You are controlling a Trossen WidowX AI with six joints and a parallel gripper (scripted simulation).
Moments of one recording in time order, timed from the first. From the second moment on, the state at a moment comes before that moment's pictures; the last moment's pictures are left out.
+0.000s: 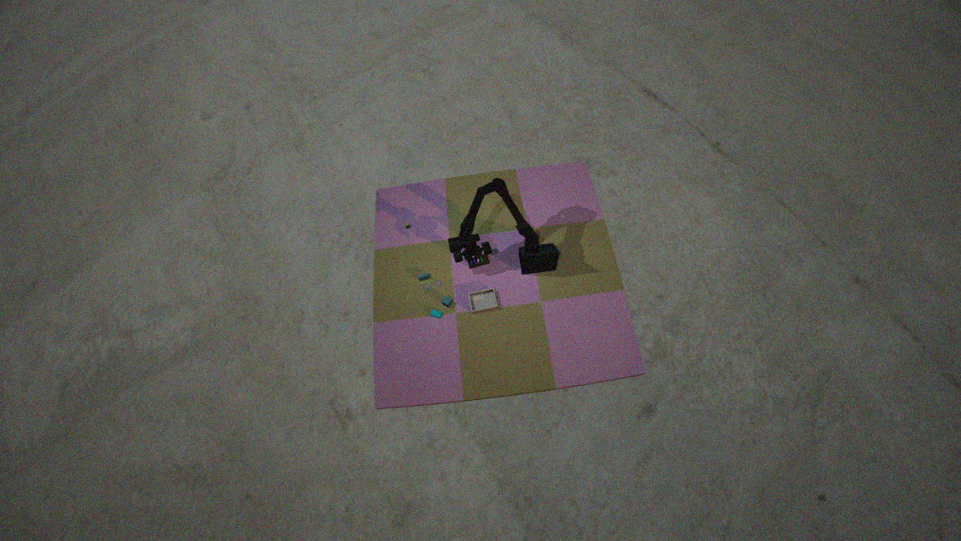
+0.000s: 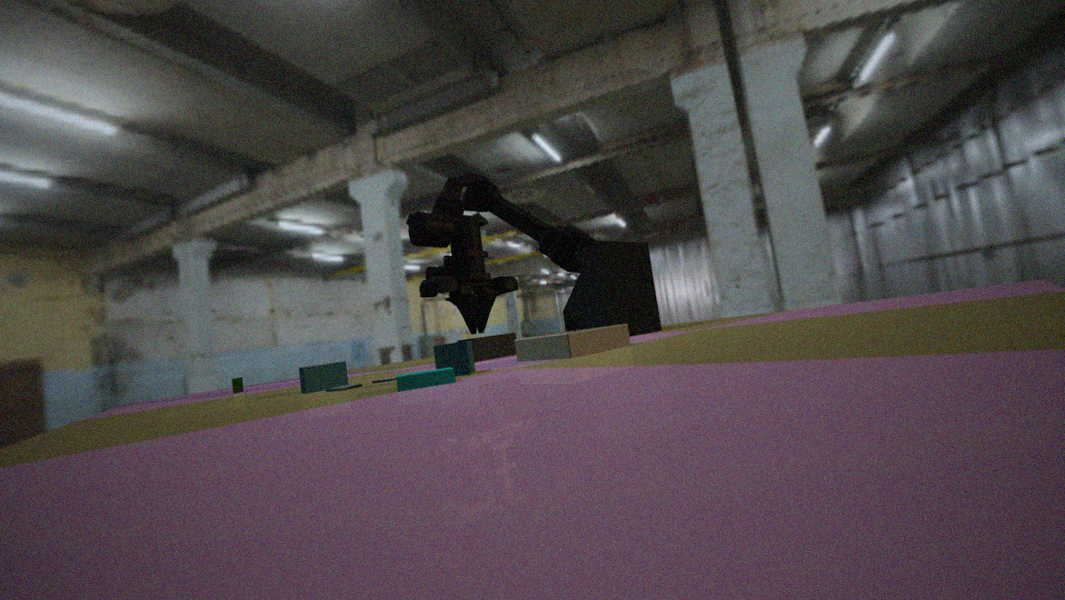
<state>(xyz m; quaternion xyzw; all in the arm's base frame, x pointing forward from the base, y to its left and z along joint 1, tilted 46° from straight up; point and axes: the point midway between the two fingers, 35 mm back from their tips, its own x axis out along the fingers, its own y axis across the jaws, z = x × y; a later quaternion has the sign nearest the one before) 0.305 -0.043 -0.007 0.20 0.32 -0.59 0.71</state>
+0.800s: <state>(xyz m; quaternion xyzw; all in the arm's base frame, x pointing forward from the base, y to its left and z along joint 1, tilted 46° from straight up) 0.305 -0.051 -0.014 0.20 0.32 -0.59 0.71</state>
